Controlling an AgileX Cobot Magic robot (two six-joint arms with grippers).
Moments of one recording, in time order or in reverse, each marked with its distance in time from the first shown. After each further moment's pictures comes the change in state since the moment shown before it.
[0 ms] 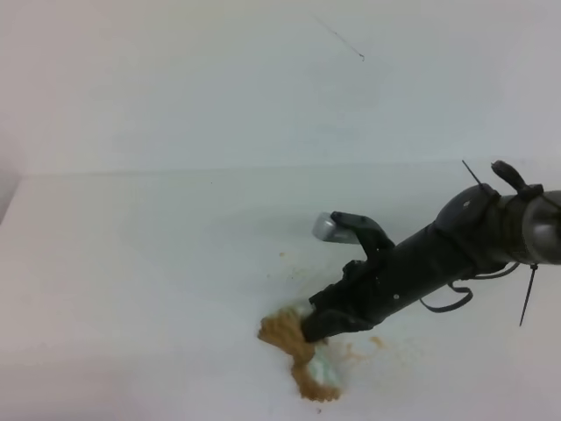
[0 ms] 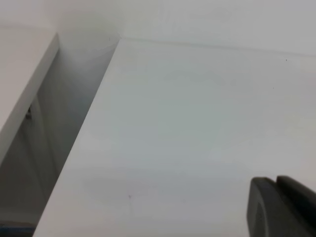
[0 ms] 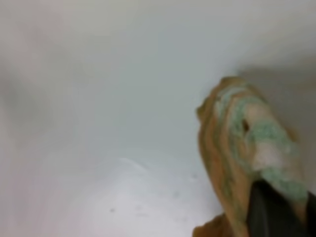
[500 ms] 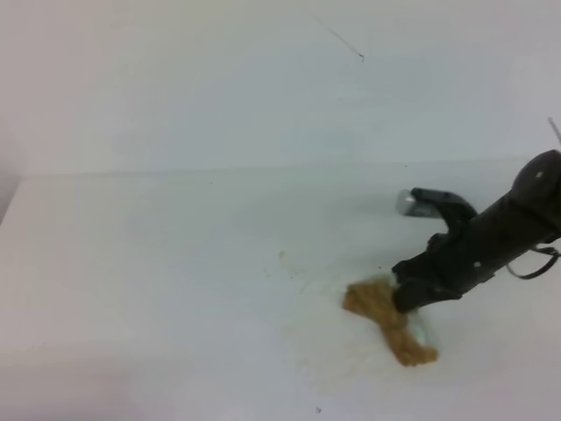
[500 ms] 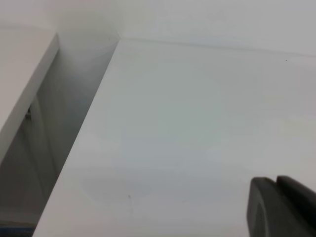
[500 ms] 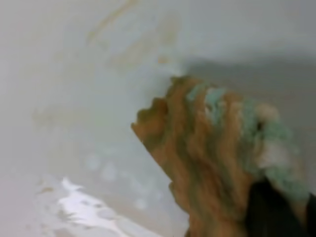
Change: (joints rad) left arm 0.000 0.000 0.000 0.000 0.000 0.000; right arm -0.168 -0.046 -0.020 -0.266 -0.016 0.118
